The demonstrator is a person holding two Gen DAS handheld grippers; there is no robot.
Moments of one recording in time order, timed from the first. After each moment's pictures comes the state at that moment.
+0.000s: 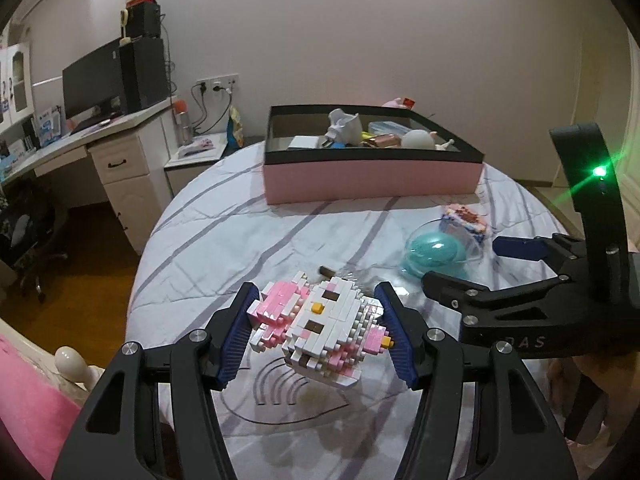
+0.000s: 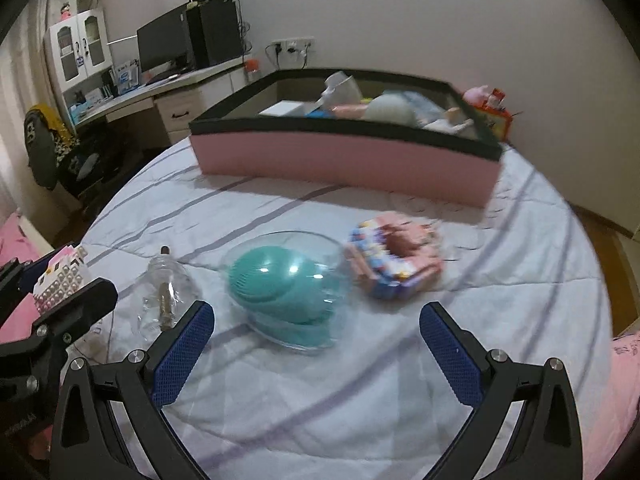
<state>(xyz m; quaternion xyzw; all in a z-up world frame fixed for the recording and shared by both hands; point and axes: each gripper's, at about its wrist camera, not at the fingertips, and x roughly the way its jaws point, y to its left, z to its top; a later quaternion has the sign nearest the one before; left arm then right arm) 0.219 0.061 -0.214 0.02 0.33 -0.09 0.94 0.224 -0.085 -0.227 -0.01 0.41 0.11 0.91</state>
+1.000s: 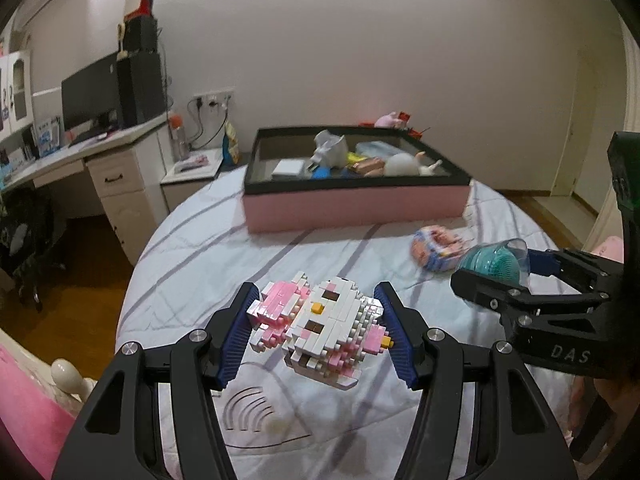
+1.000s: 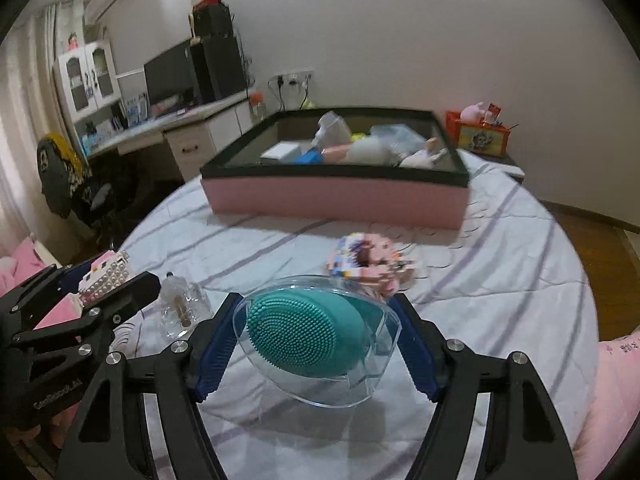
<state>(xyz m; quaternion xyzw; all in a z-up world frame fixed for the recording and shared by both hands) 0.222 0.032 -0.195 0.02 0.30 -0.10 0.95 0.198 -0.115 -0.196 0.03 0.35 0.12 0.93</state>
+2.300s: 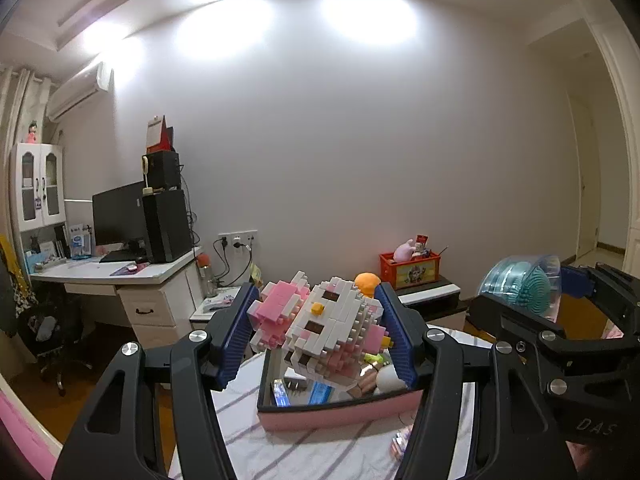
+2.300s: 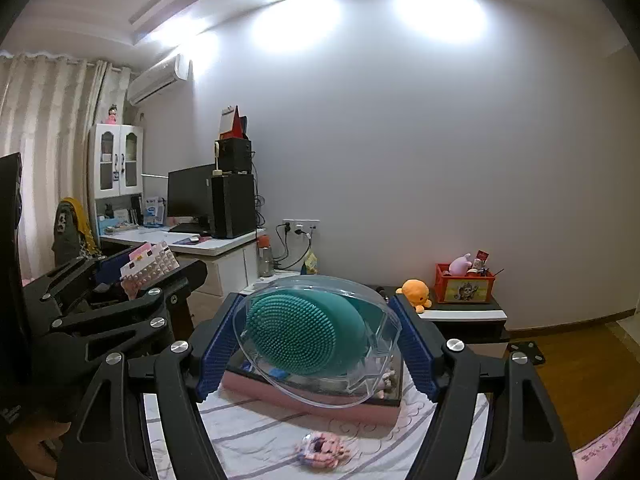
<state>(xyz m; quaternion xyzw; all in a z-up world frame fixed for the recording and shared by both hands) 0.235 -0.011 -0.045 0.06 0.07 -0.05 0.99 0.177 -0.134 -0.049 0.00 0.10 0.12 0.99</state>
